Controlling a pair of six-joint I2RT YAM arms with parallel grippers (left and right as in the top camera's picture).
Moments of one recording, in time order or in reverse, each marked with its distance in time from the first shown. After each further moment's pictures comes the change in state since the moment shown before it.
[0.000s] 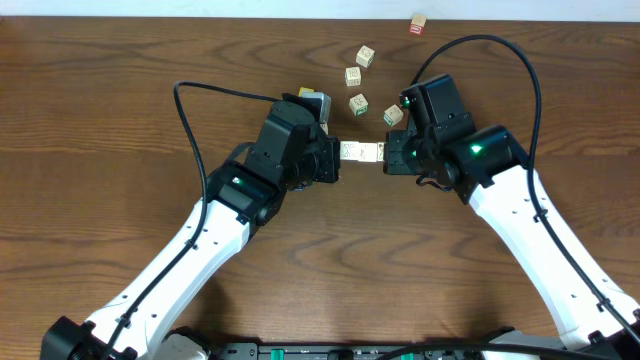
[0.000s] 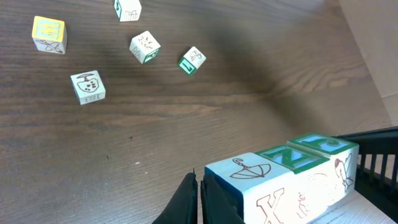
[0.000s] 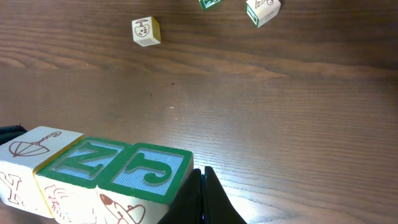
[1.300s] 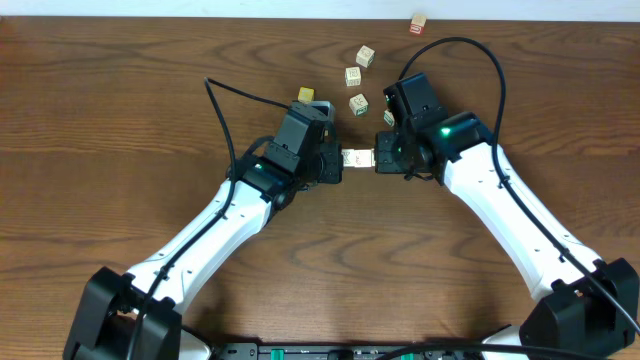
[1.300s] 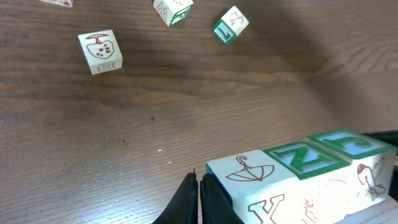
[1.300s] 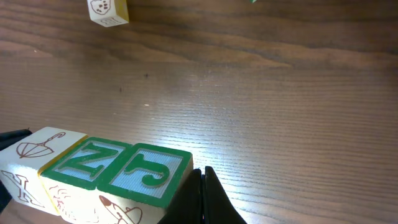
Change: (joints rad) left arm 0.000 0.156 0.000 0.007 -0.025 0.003; right arm 0.002 0.151 0.005 0.021 0.025 -0.008
